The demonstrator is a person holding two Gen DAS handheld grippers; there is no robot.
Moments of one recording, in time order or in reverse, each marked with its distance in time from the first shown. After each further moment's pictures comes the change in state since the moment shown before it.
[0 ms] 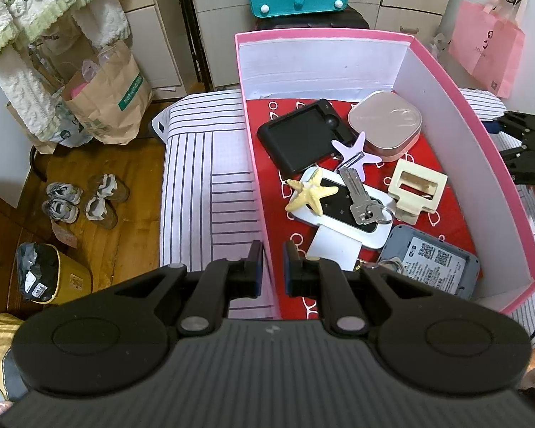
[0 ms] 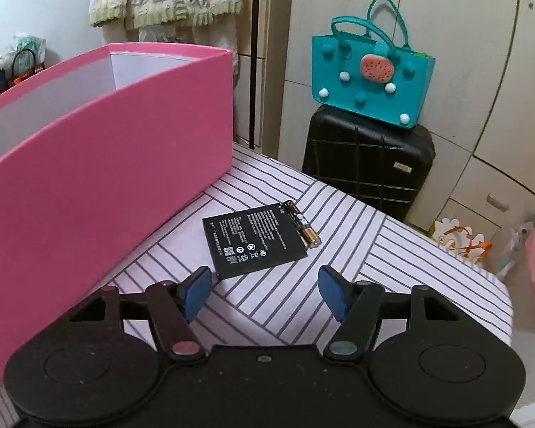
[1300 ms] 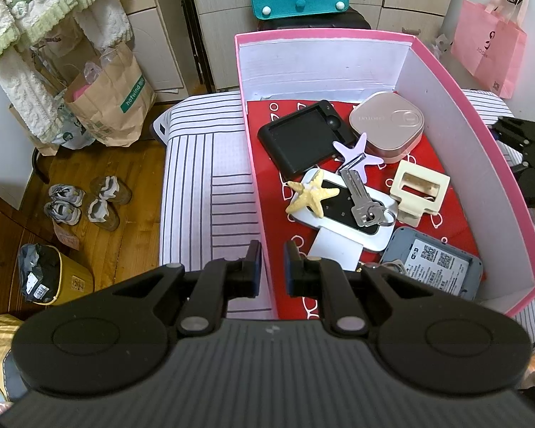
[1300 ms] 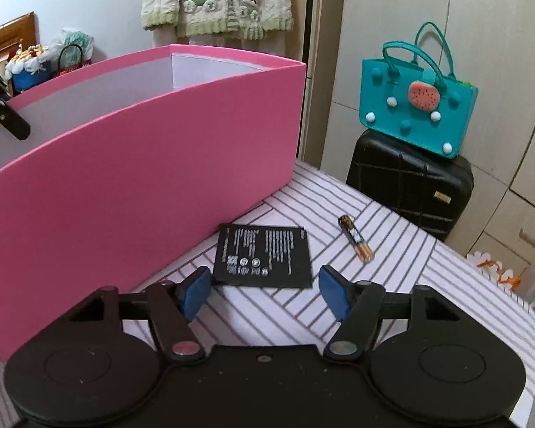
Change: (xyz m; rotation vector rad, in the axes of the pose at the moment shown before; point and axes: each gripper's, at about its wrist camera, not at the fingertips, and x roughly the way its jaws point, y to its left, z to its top) left arm 0.001 0.000 0.000 0.001 -0.005 0.007; right arm -0.001 0.026 -0.003 -0.106 -0.059 0.094
